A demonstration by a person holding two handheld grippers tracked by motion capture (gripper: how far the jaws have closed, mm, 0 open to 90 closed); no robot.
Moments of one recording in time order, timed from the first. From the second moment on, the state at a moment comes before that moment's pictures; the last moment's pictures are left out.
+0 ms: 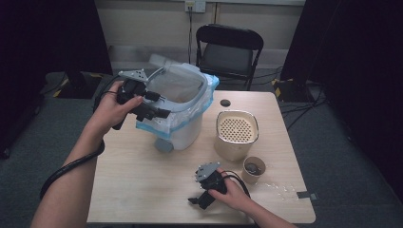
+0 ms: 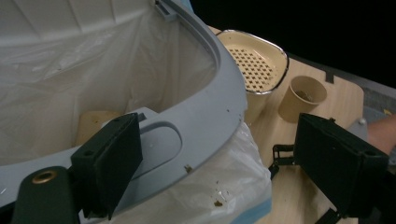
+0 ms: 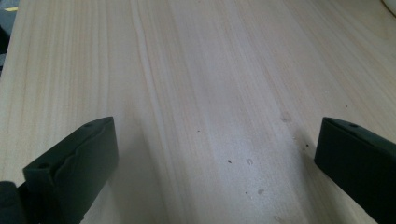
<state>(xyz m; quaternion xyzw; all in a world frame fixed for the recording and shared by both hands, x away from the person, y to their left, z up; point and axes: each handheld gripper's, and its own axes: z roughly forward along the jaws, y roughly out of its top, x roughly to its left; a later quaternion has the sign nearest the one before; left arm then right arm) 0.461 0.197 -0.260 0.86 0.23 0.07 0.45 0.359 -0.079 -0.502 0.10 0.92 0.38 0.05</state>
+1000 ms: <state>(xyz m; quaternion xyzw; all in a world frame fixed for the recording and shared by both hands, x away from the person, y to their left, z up) 0.405 0.208 -0.319 0.86 0.20 0.06 0.46 0.359 -0.078 -0.503 0.10 0.92 0.38 0.05</state>
